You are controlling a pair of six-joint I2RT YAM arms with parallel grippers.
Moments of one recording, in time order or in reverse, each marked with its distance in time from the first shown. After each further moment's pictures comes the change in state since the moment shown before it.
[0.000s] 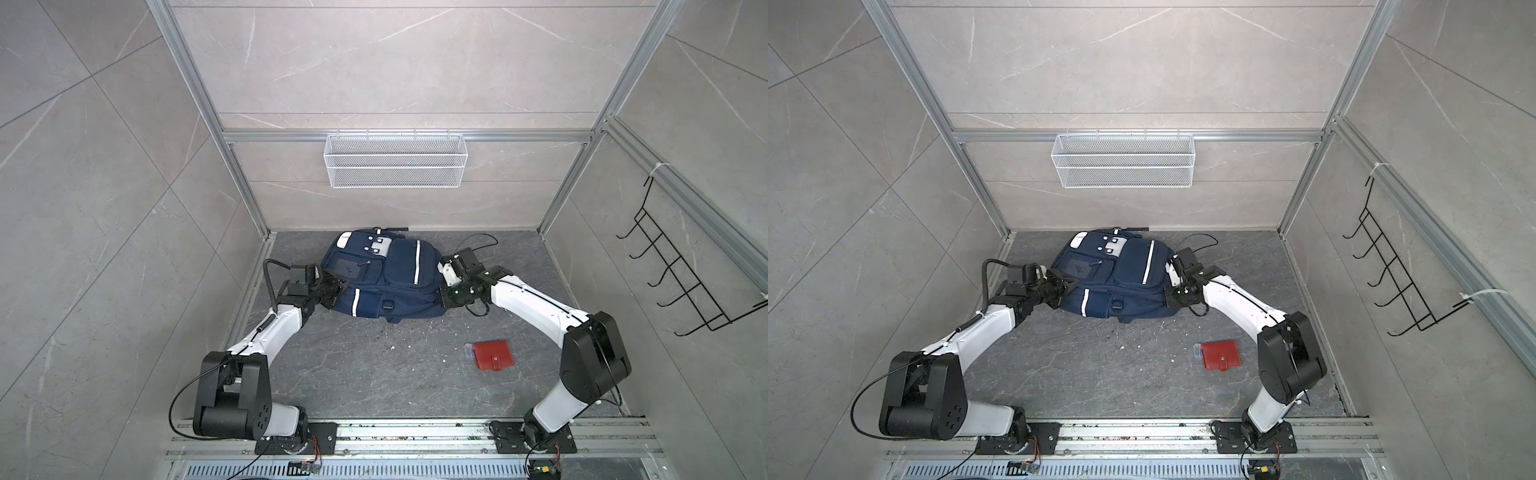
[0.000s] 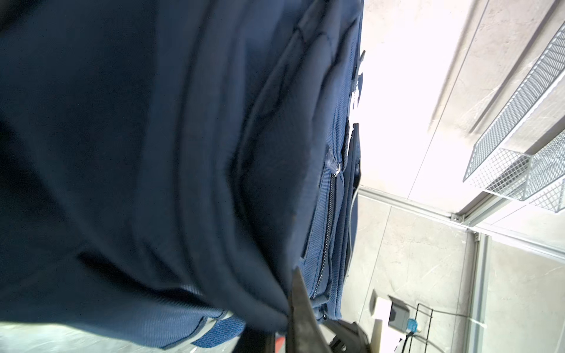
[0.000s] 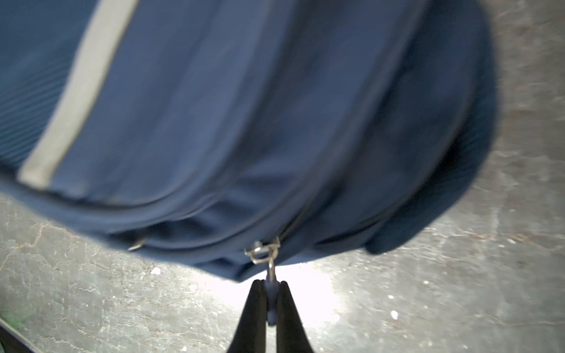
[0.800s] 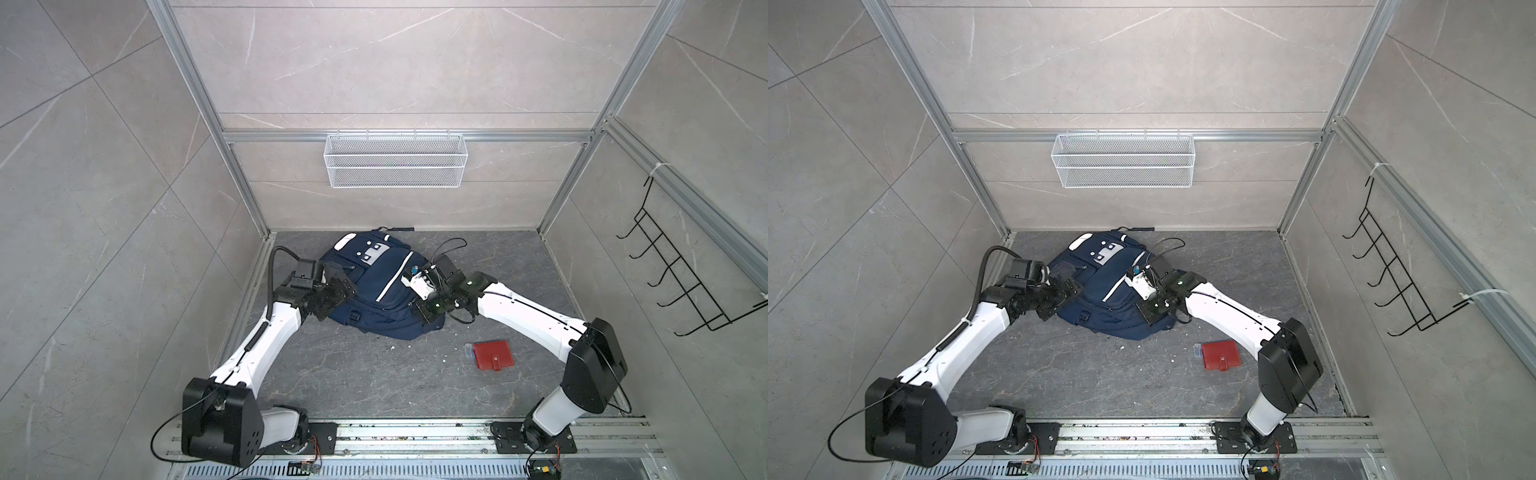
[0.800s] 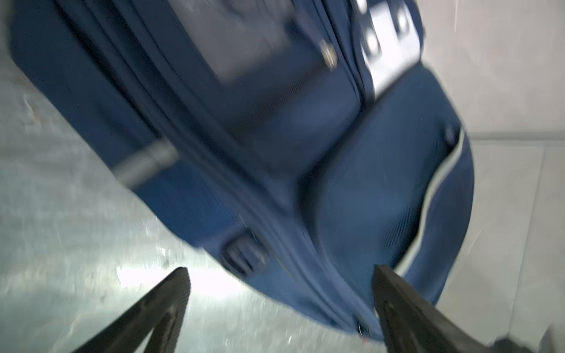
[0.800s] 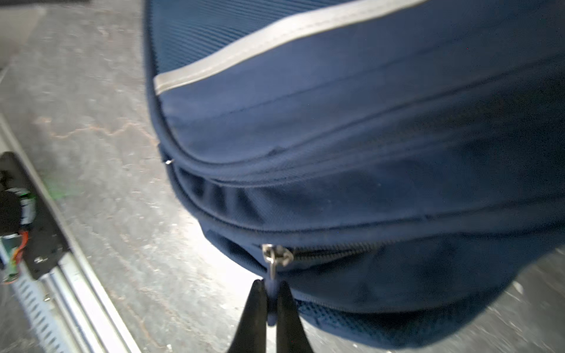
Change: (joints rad) left arm -0.193 -0.151 0.157 -0.571 -0.239 0.399; right arm 0.255 -0.019 0.078 -0.019 -0.111 -0.255
